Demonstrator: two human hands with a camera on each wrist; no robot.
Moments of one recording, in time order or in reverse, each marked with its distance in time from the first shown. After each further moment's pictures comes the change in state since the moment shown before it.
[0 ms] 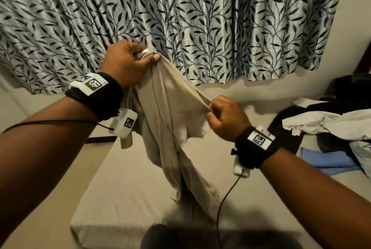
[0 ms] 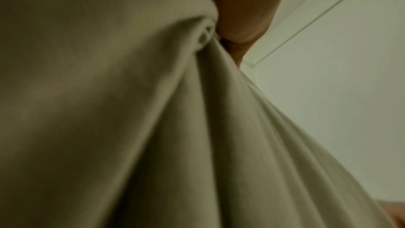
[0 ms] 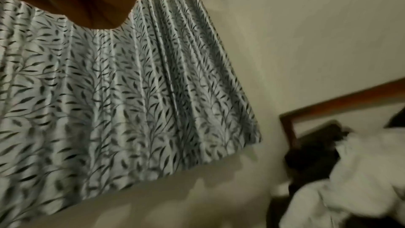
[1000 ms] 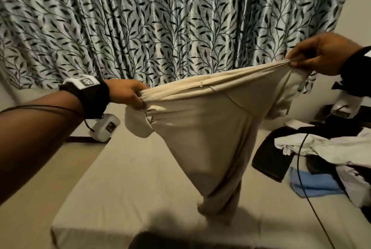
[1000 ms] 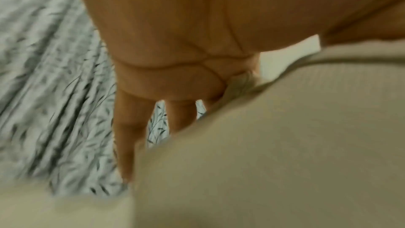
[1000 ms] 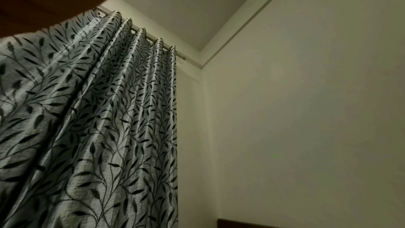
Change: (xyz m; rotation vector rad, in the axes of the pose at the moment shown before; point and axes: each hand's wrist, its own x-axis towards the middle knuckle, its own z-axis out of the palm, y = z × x) left_hand -0.017 -0.080 -0.017 -0.314 -0.922 -0.169; right_hand 0.118 0.051 -0.249 -0.342 -0.246 0.110
